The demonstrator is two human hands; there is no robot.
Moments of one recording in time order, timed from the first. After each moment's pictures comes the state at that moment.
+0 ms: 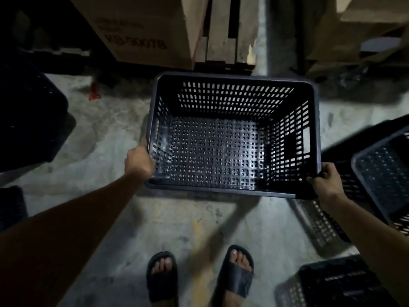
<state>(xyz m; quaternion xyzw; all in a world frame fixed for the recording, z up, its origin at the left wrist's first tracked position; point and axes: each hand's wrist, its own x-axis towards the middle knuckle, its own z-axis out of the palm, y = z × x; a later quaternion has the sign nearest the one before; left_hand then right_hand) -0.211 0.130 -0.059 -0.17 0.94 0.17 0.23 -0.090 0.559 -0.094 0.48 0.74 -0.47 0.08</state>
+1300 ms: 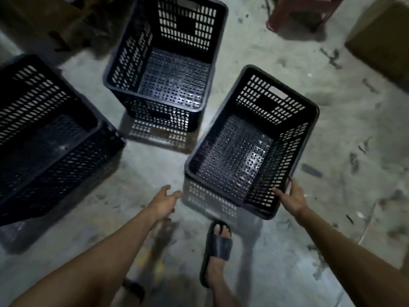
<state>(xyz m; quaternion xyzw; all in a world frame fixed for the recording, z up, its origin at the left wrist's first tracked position) 0.200 0.445 0.002 0.02 0.74 0.20 0.64 0.502 0.633 0.010 0.72 0.55 -0.41 0.01</state>
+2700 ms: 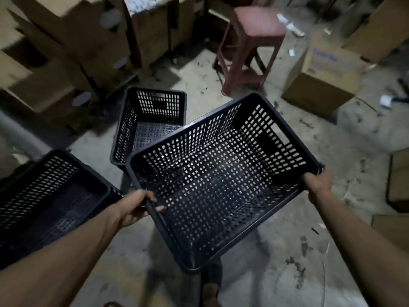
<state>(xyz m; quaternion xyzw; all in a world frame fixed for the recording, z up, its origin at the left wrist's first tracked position) 0.123 0.532 0.247 -0.11 0.64 0.41 0.63 0.525 0.752 0.276 0.79 0.41 -0.30 -0.33</state>
